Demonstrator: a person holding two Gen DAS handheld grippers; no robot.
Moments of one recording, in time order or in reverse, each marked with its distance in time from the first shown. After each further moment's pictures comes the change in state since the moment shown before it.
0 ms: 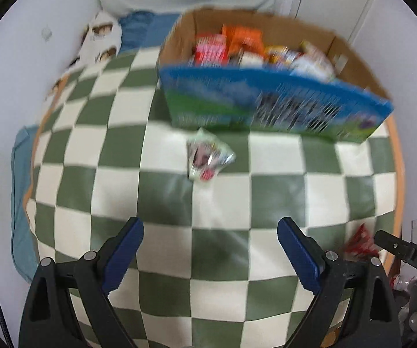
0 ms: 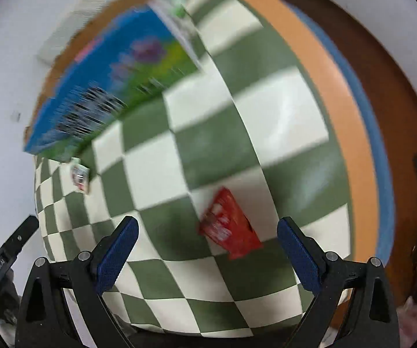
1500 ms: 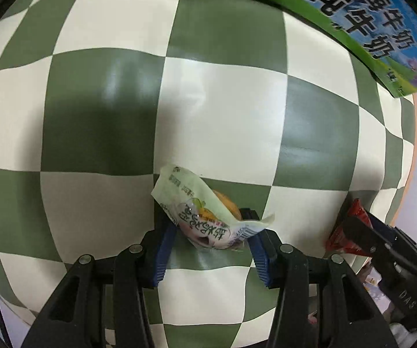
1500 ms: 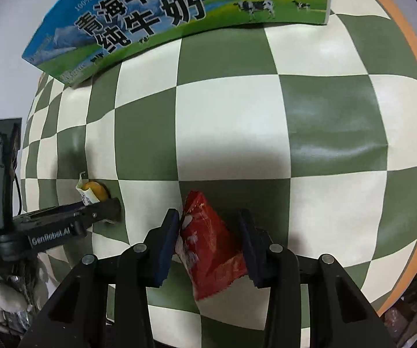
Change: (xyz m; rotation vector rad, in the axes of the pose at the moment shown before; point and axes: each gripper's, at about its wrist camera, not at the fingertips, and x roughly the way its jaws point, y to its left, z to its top) left arm 0.127 0.021 -0.041 -0.063 0.378 -0.254; right arm 0.089 0.094 -0.024 -0.312 0.101 -0.017
